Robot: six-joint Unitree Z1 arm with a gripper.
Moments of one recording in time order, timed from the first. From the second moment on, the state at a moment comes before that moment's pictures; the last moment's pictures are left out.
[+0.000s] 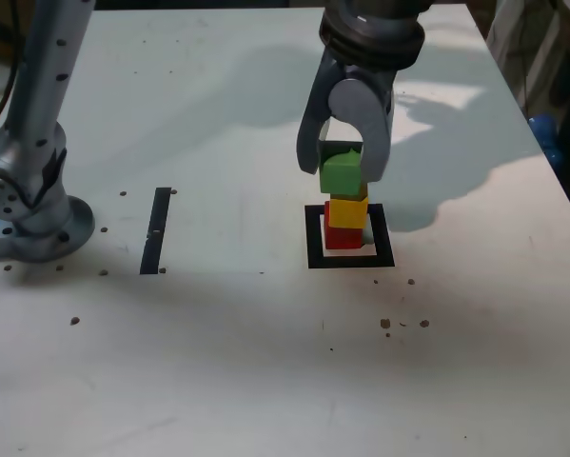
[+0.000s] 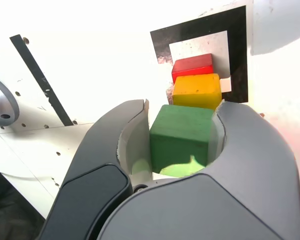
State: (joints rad) arm -0.09 2.09 -1.92 1.59 0.03 0.11
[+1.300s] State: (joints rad) arm -0.04 1.73 -1.42 1.46 0.07 0.03
